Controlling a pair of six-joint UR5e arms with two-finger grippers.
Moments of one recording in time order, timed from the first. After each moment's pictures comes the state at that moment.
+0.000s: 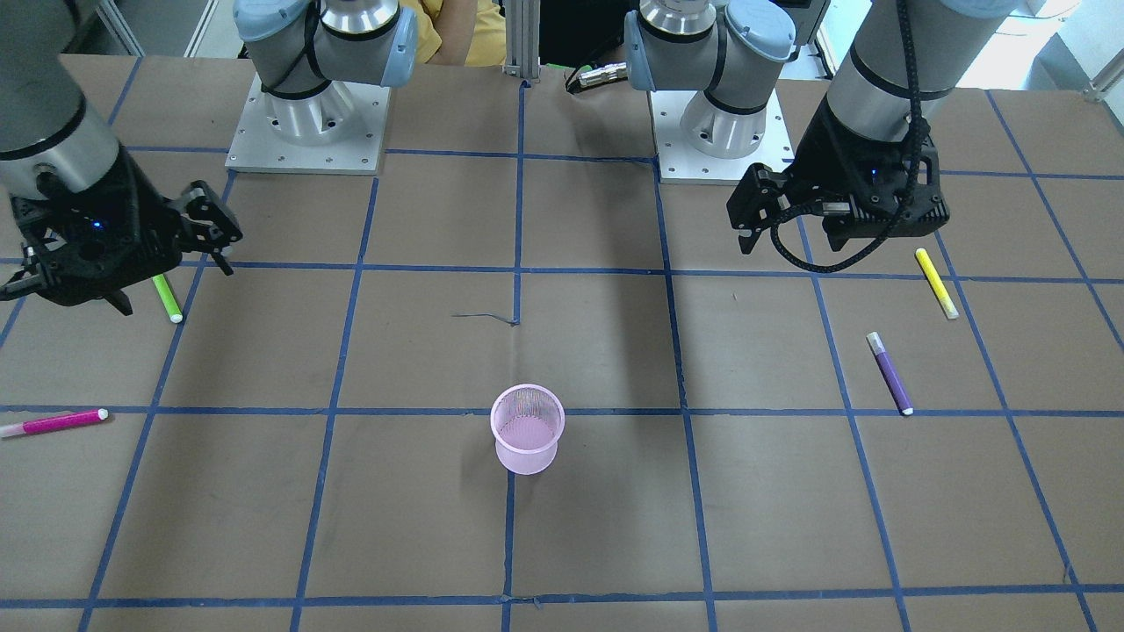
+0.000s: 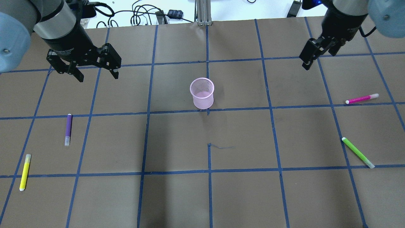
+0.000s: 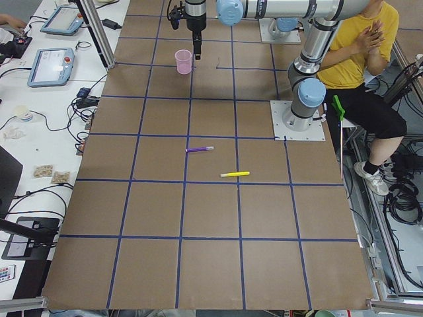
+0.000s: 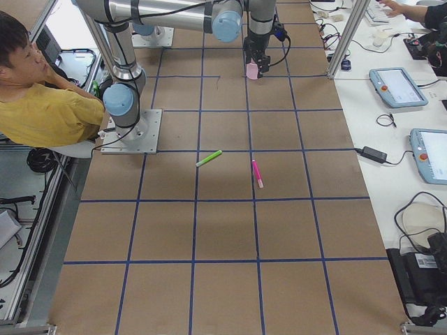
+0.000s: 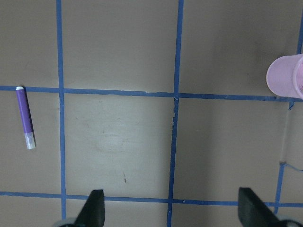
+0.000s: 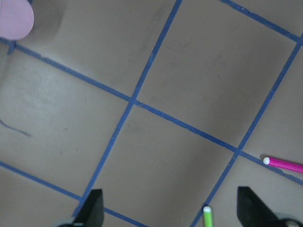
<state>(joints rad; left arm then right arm) -1.52 -1.59 -1.56 -1.57 1.58 0.00 1.41 -1.46 1.52 -1.60 -1.58 -0.75</state>
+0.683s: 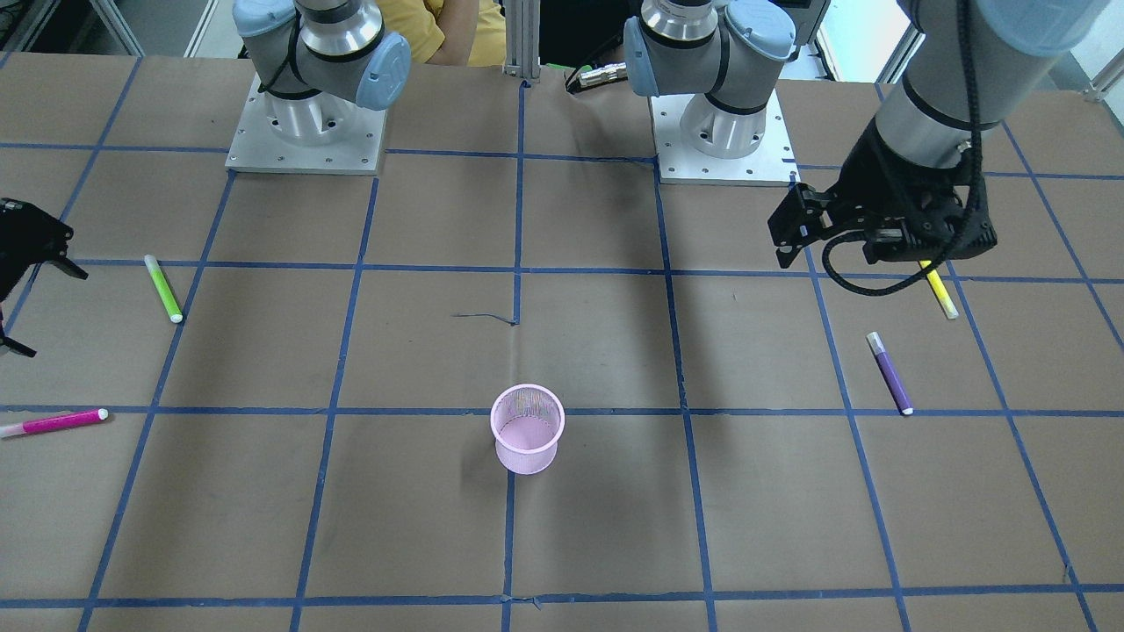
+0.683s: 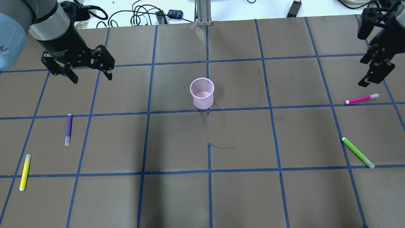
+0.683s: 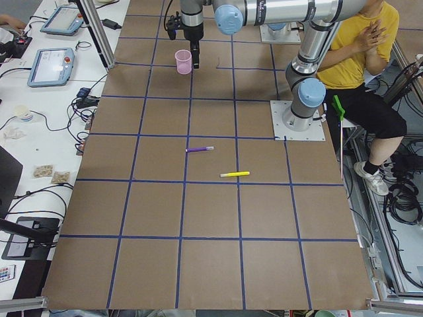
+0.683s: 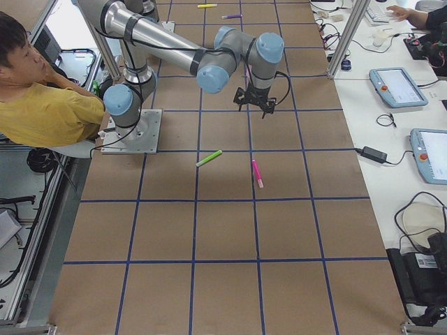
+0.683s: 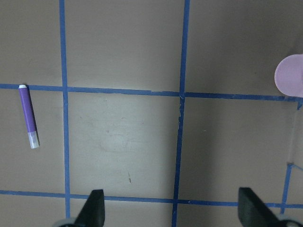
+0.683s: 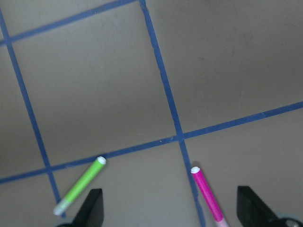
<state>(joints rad) -1.40 -1.61 -1.57 -1.57 1.57 0.09 1.10 -1.39 1.64 -1.76 -1.53 -1.87</state>
